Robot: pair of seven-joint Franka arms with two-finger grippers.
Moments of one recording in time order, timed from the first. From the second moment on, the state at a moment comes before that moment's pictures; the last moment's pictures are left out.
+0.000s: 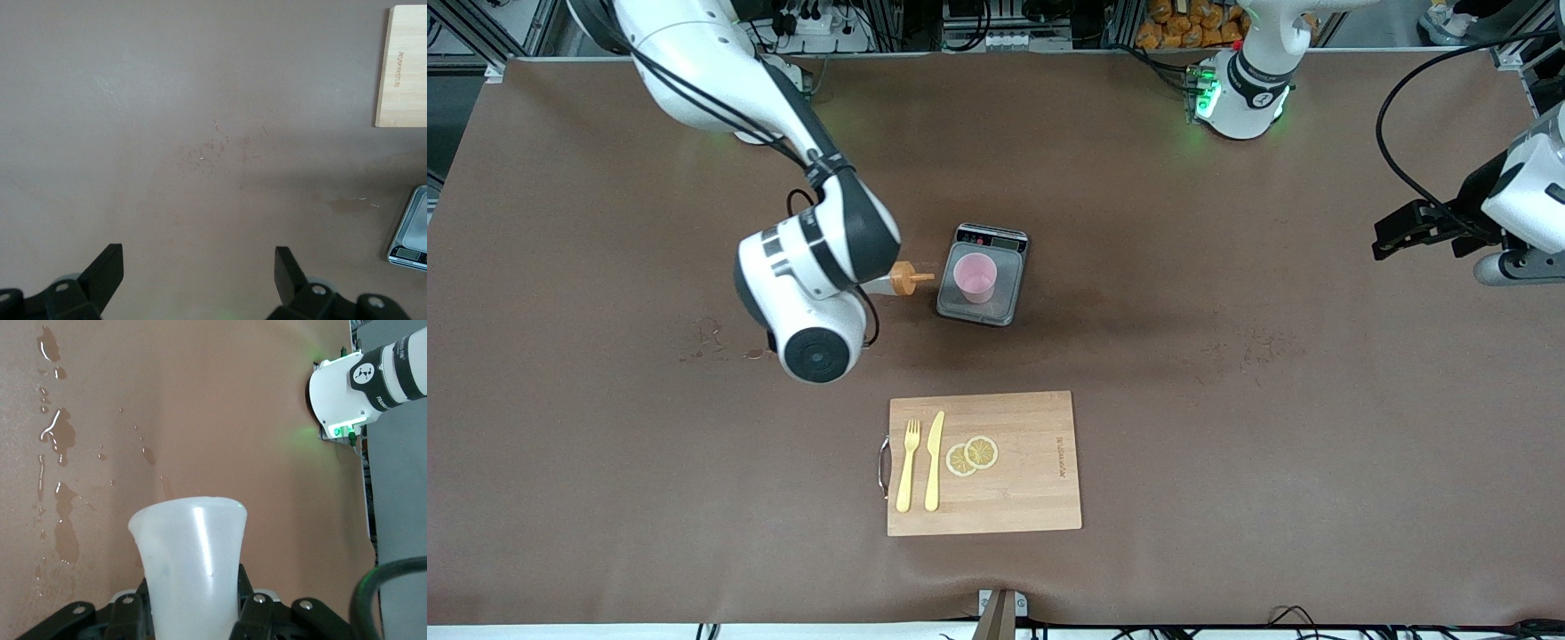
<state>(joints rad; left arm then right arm) 0.00 0.05 -0.10 -1.51 0.00 1.53 -0.12 0.54 0.71 -0.08 -1.22 0.12 1.27 1.98</state>
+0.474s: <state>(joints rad) 0.00 0.04 -0.10 -1.53 0.00 1.53 -0.12 0.58 0.71 -0.08 -1.22 -0.01 1.28 2.04</state>
